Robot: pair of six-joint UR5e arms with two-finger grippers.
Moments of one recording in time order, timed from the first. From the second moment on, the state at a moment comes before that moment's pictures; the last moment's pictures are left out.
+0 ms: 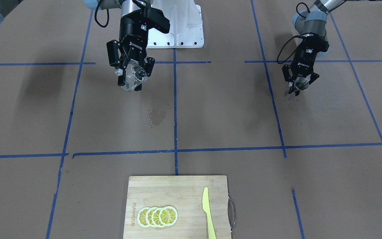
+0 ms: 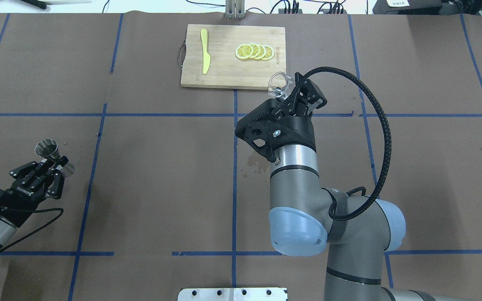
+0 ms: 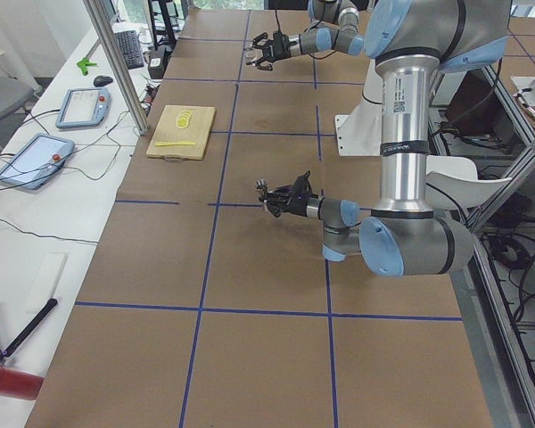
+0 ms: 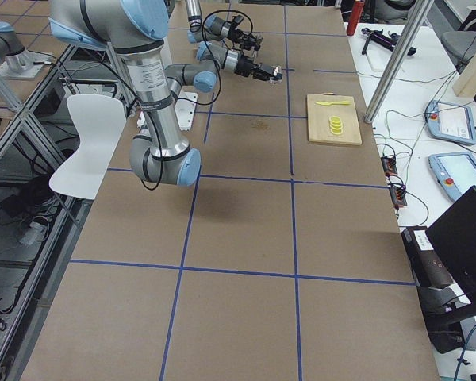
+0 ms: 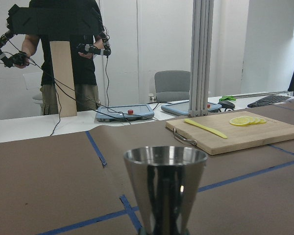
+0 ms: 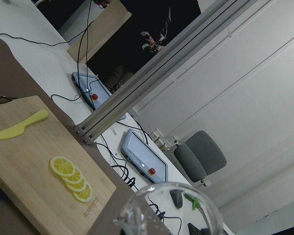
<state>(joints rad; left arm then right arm) -0.19 -1.49 -1.43 -3.52 -0.66 -0.57 0.26 -1.05 1.96 -1.51 0.47 0.46</state>
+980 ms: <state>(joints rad) -0.19 -1.53 -1.39 -3.53 -0.66 -0.57 0.26 -1.06 1.97 -1.51 0.47 0.46</state>
